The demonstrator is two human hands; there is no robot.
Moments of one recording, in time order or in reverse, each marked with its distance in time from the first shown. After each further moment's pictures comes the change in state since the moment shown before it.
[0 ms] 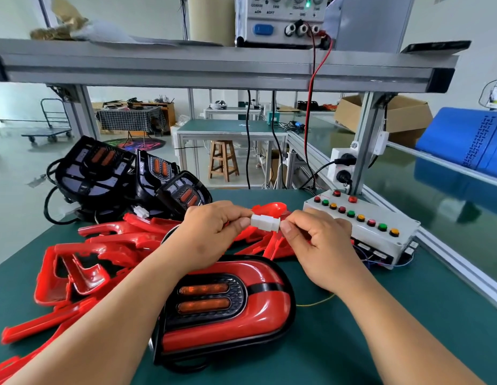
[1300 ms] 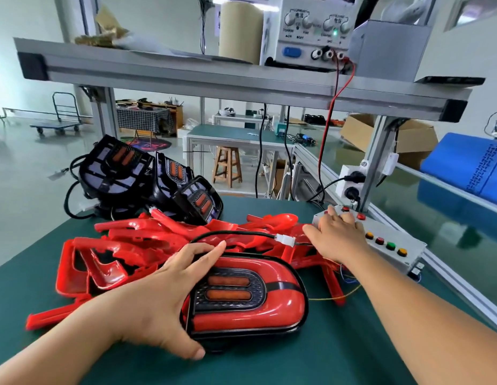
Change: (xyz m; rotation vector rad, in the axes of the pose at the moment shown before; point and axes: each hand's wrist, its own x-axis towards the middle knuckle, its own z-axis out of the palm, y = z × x) left_hand -0.085 -0.045 -0.036 0.134 -0.547 -0.095; right_hand 0.069 0.068 0.022 -0.567 -0.390 0.367
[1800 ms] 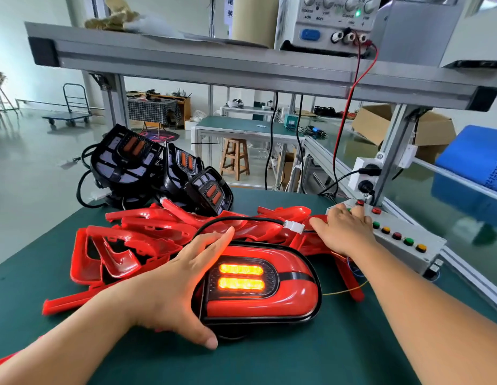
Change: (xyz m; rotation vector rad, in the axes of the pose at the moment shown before) left_hand 0.006 -0.014 0.006 -0.086 0.042 0.052; right_hand 0.019 -0.006 0.017 -0.031 0.034 0.028
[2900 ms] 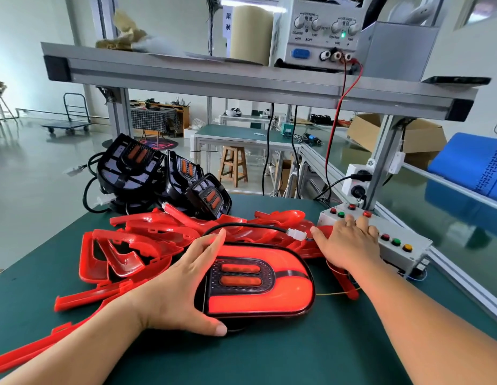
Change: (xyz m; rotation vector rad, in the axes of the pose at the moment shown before) left_hand 0.001 -0.007 0.018 0.013 0.150 0.024; right_hand -0.031 0.011 0.001 -0.144 0.043 0.114
